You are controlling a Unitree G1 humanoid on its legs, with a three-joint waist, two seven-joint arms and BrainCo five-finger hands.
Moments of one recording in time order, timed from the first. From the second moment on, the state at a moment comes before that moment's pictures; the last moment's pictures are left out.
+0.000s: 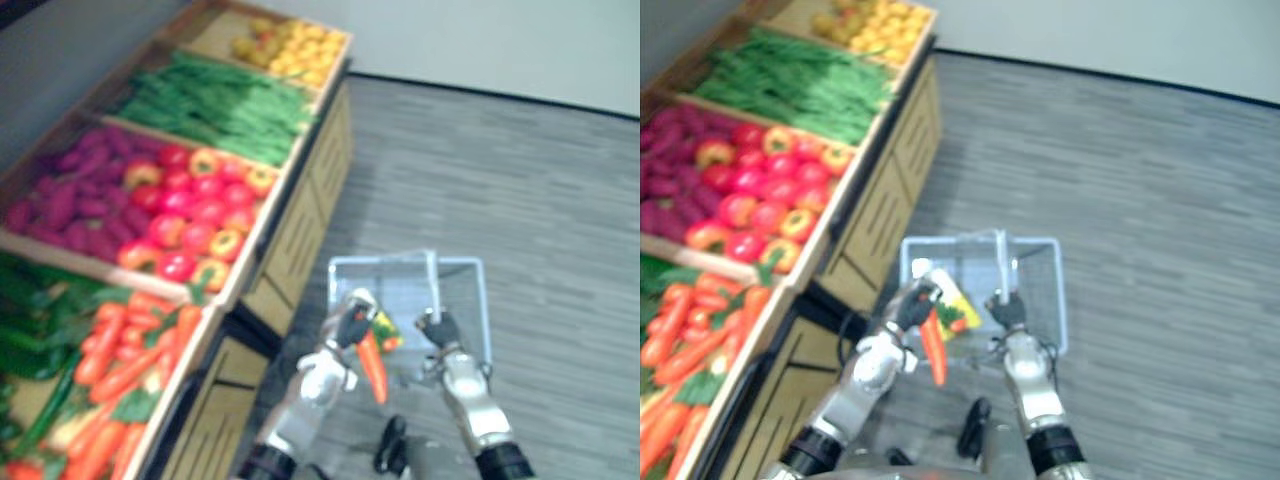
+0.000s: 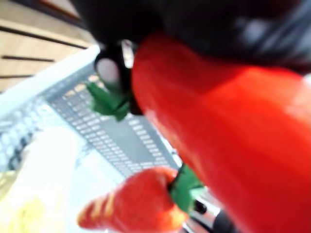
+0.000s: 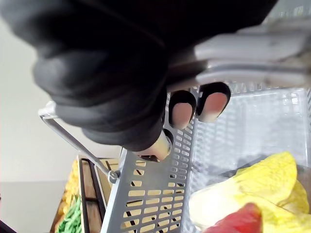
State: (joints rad) left arm -0.07 0.04 -0.37 0.26 0.59 -0.15 0.18; right arm -0.05 -0.04 0.17 0.28 0.00 0.02 -0.18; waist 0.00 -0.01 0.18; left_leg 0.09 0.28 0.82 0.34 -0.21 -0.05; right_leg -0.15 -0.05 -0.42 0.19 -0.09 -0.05
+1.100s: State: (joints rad) left arm -0.20 0.05 -0.47 0.58 0.65 -0.06 0.28; right arm 0.05 -0.06 0.30 0.42 0.39 -0.05 -0.04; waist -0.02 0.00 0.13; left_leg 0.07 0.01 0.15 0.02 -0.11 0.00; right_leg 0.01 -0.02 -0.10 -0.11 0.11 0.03
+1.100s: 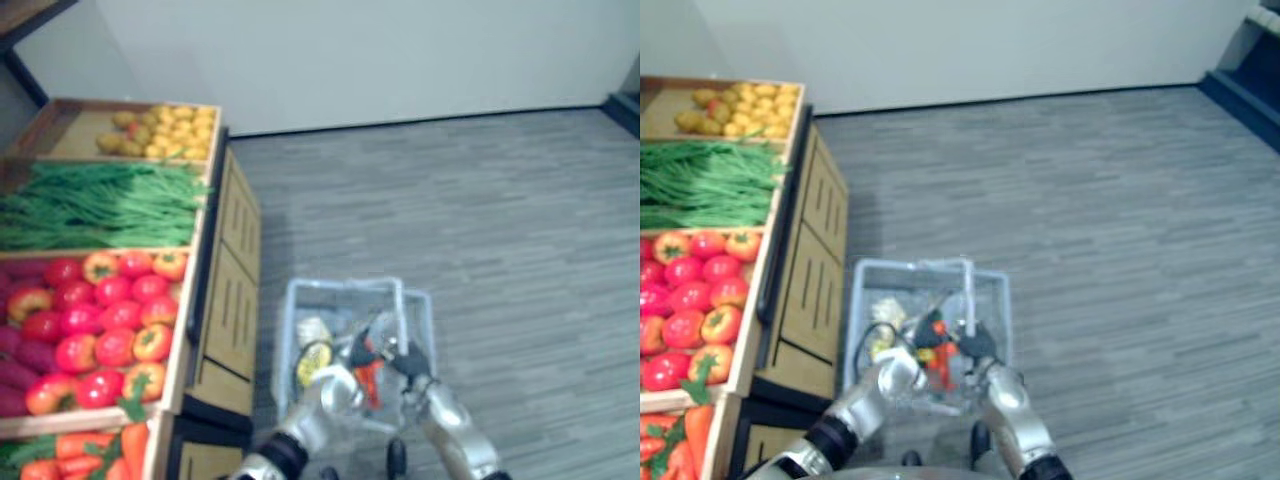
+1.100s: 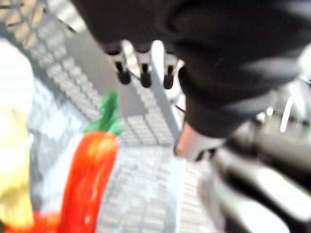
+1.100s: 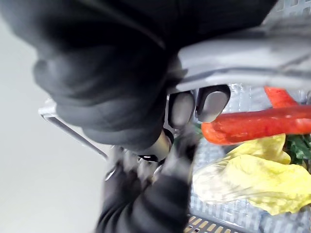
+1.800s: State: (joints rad) left arm -0.01 0.14 0.02 0.74 0.41 -0.08 0.26; right arm 0.13 -0.08 -0.35 0.78 0.19 -0.02 -0.19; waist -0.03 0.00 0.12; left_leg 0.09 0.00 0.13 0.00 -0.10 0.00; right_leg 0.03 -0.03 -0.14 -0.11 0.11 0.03
